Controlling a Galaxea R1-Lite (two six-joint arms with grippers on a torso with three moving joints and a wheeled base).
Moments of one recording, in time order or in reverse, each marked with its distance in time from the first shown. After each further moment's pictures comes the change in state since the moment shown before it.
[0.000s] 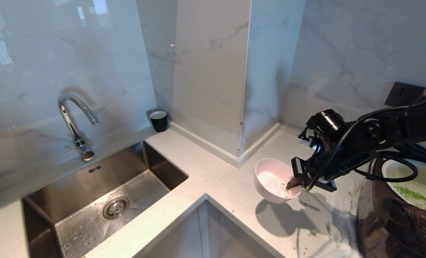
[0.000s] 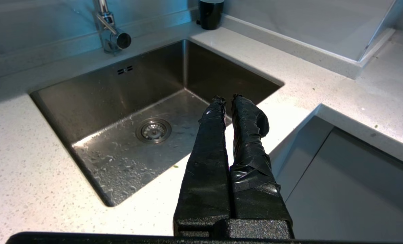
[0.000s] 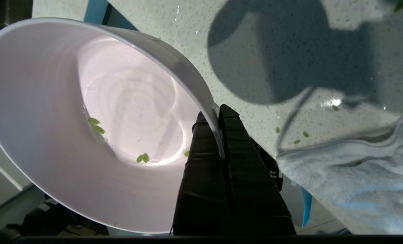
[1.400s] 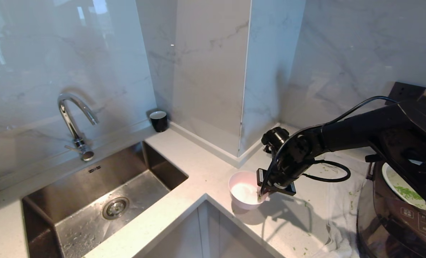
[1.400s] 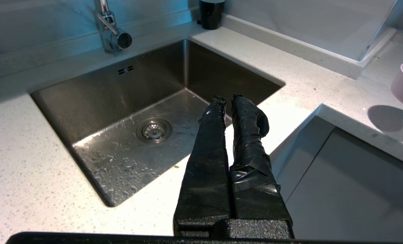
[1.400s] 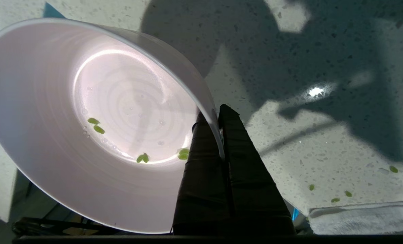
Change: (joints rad) left arm 0.002 0.000 0.000 0.000 0.001 0.003; right arm 0.146 0.316 -0.249 0.021 -0.122 0.091
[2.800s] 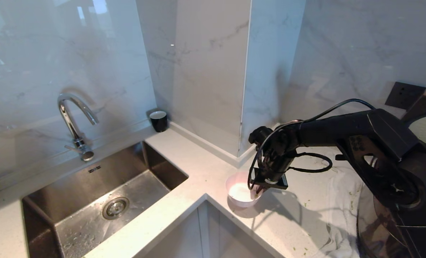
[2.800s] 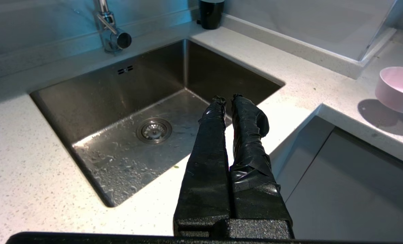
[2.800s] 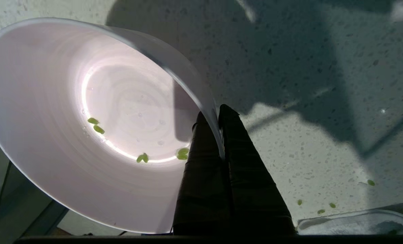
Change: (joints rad) left arm 0.000 0.000 0.000 0.000 -0.001 0.000; right arm 0.020 0.161 -0.330 0.249 -0.111 -0.011
